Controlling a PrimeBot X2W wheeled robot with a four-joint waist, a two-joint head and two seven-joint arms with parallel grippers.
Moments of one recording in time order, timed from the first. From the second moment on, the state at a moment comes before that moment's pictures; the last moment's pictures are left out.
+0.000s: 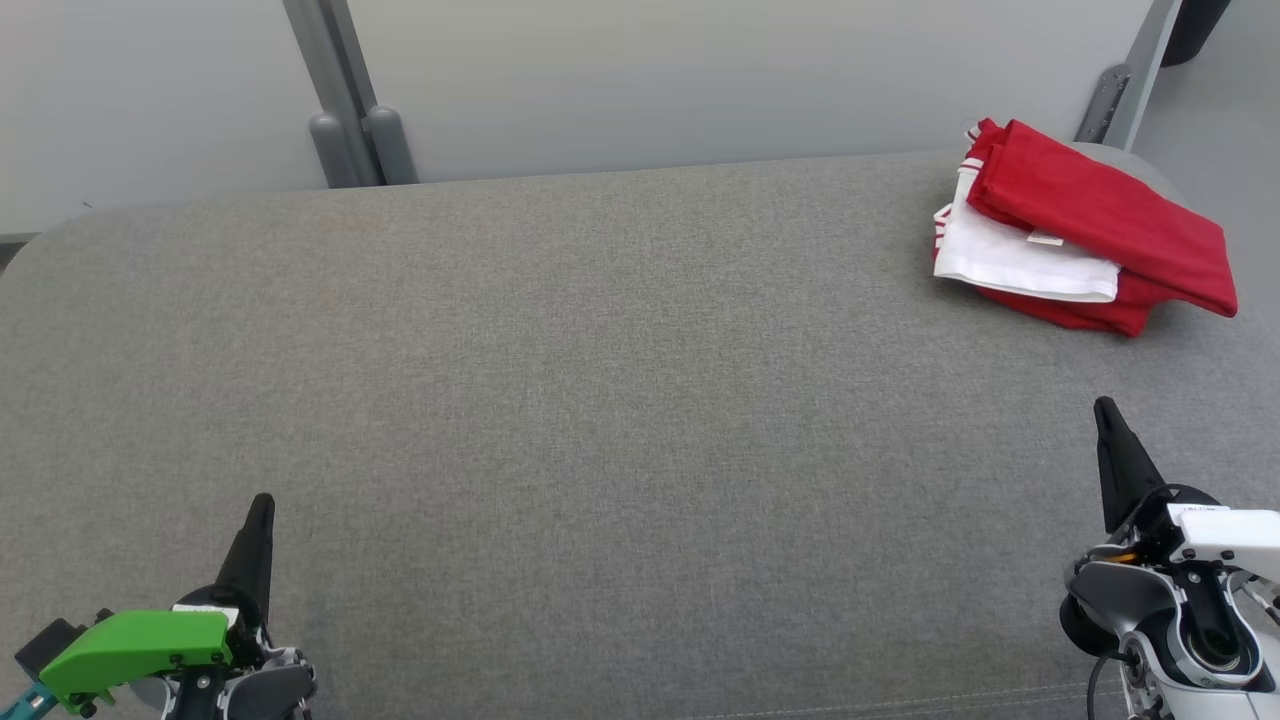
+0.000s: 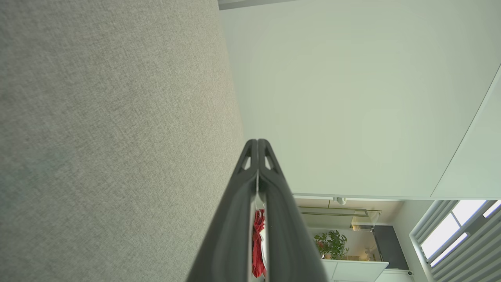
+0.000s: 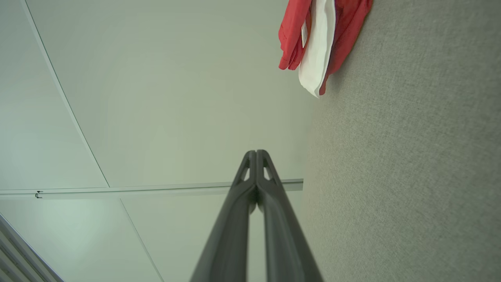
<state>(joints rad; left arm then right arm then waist) -0.04 0.09 -0.01 0.28 -1.67 -0.12 0.04 -0.05 -0.09 -0.05 0.28 1.67 0.11 0.04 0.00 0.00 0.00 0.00</state>
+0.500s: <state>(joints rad) -0.05 0.09 0.00 0.28 -1.67 -0.12 0.04 -0.05 -0.09 -0.05 0.28 1.67 0.12 0.05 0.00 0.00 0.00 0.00</state>
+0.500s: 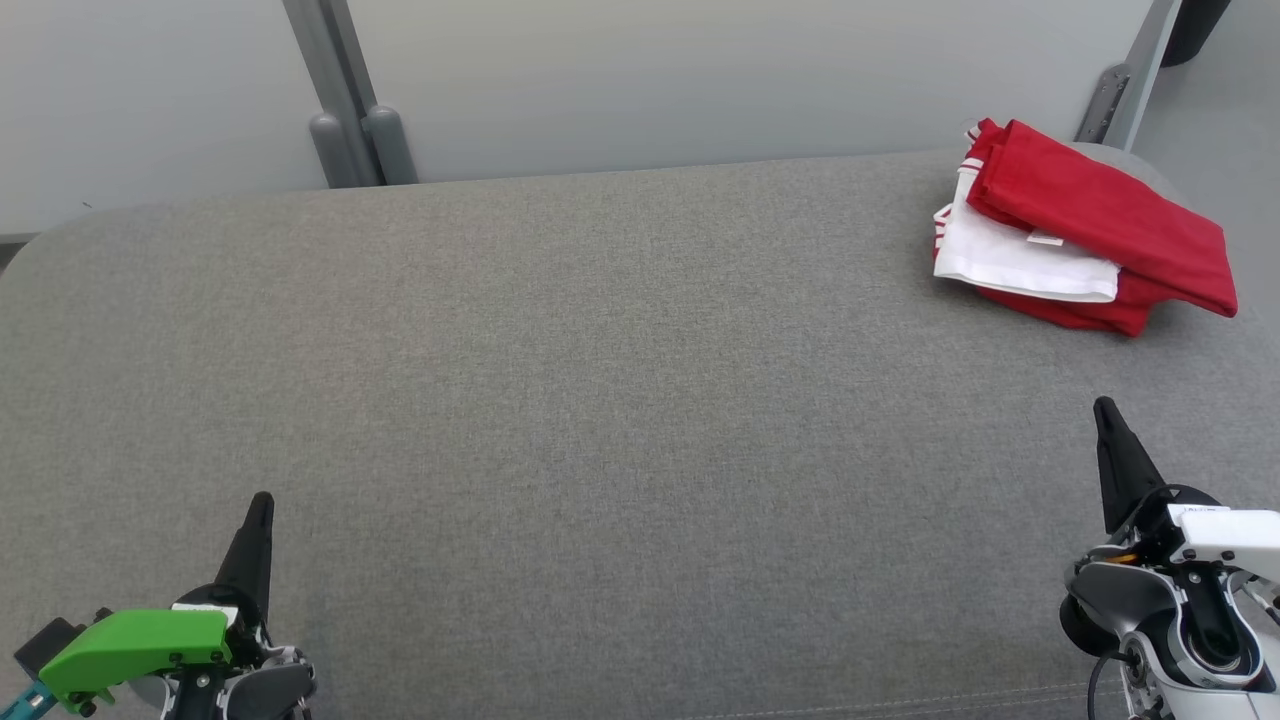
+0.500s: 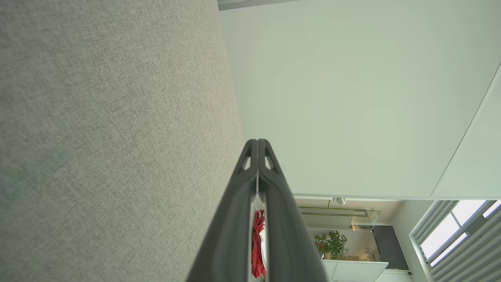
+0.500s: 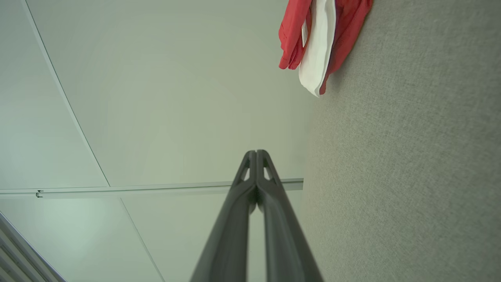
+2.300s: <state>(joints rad) -0.05 0.09 0.00 0.28 -1.67 -0.12 0.05 -0.05 -0.09 -0.06 0.28 1.67 0.12 0.05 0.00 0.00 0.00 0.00</state>
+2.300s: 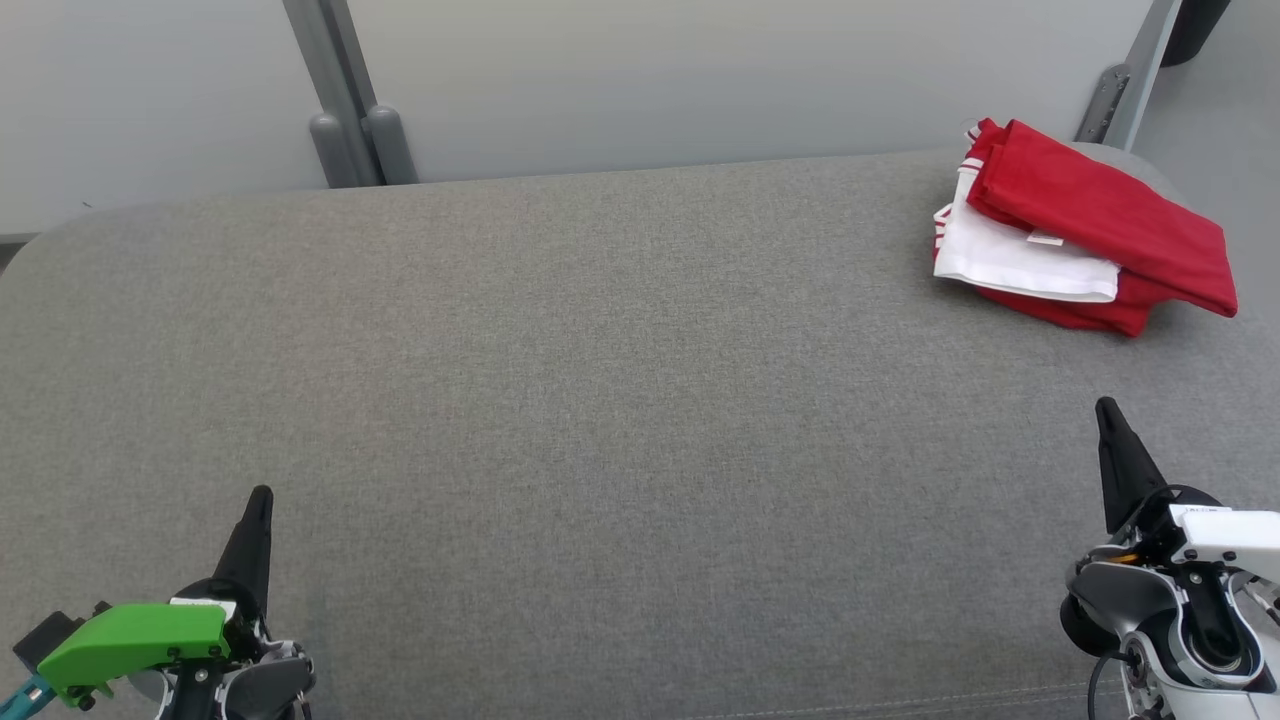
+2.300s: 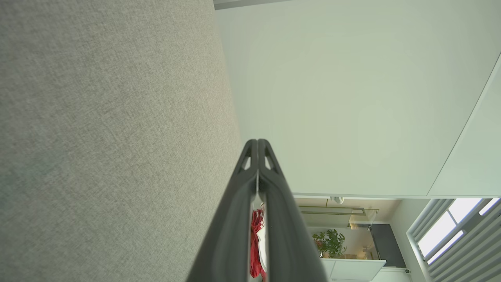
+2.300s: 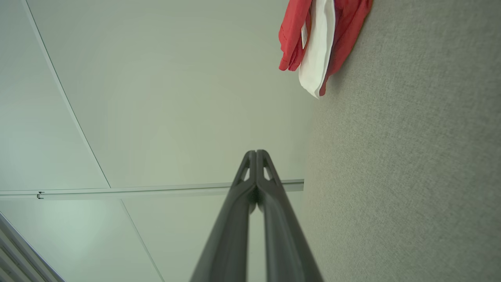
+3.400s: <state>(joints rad) -0.06 0.09 0.00 0.28 -1.67 -0.12 0.05 -0.05 -0.09 -0.06 0.28 1.67 0.12 0.05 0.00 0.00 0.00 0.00</state>
